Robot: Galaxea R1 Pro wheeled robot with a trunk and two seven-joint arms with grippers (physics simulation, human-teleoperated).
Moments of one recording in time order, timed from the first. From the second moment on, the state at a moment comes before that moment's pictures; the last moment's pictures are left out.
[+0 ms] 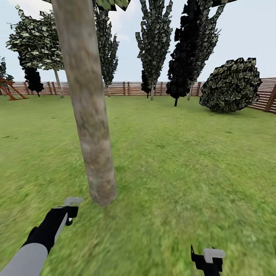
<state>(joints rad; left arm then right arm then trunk) -0.61 0.13 0.19 -0.70 -0.21 0.49 -0.04 -0.37 -0.04 -0.25 -0.21 0.30 -0.59 -0.18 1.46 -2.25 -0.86</state>
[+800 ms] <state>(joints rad) -0.83 0.21 0.01 -0.76 -0.20 0.79 -0.31 -0.37 -0.04 -0.25 -0.21 0.30 -0.59 -0.18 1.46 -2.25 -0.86</state>
